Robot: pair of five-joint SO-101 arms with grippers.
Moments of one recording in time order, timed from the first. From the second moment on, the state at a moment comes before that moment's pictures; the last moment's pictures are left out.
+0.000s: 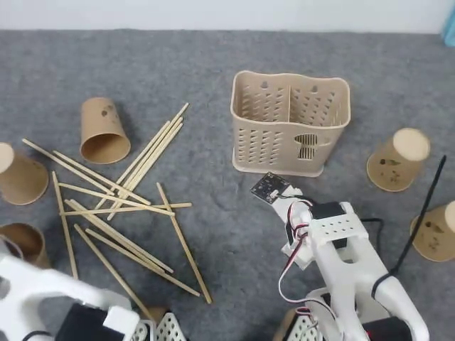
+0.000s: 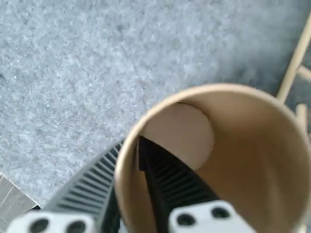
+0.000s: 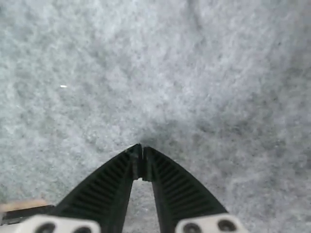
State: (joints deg) left arm -74.2 -23.3 45.4 61.3 -26.1; right arm -15.0 -30.0 66.5 60.8 34.0
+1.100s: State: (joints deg) left arm -18.9 -45.2 -1.2 95.1 32.2; right arm -11.3 -30.1 67.3 60.6 32.3
